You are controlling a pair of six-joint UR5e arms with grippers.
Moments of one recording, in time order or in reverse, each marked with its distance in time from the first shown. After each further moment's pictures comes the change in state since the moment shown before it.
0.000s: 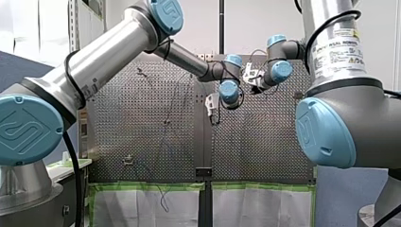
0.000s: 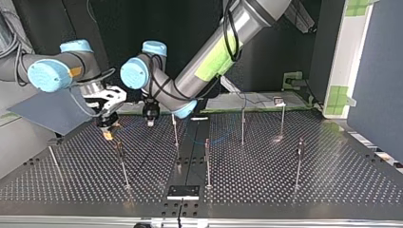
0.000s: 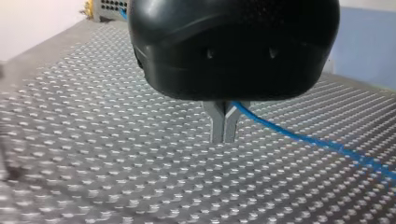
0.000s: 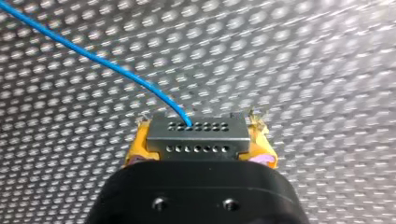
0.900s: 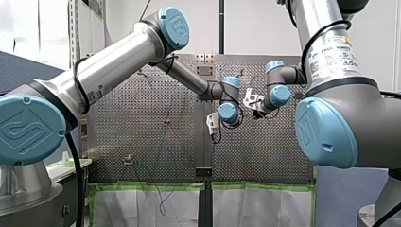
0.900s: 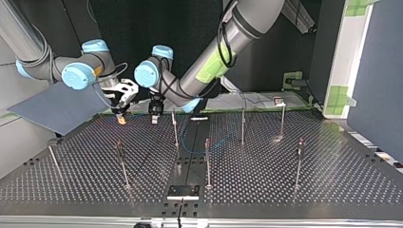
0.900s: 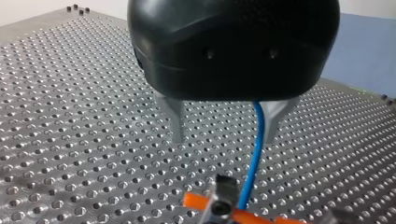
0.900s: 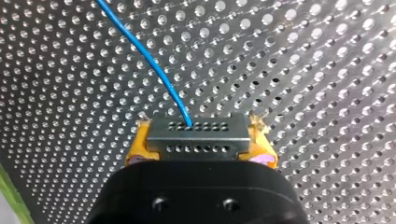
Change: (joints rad) left arm 0.021 -0.109 -0.048 0.157 0.069 -0.039; right arm 0.002 0.142 0.092 -0.093 0.047 -0.018
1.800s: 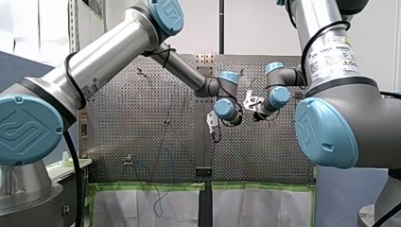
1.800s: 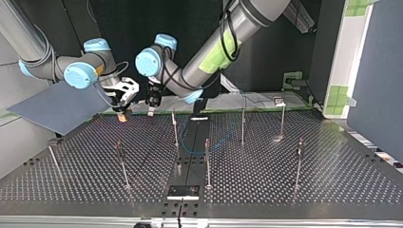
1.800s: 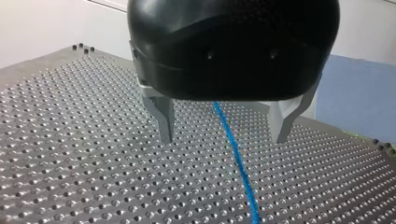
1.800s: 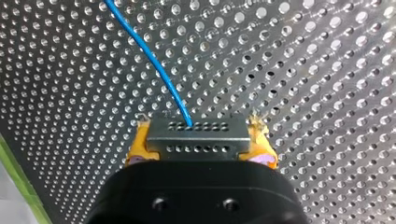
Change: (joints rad) left arm -0.022 0.088 -0.135 0.044 0.073 -0.028; right arm 0.001 0.009 0.011 0.002 0.019 0.007
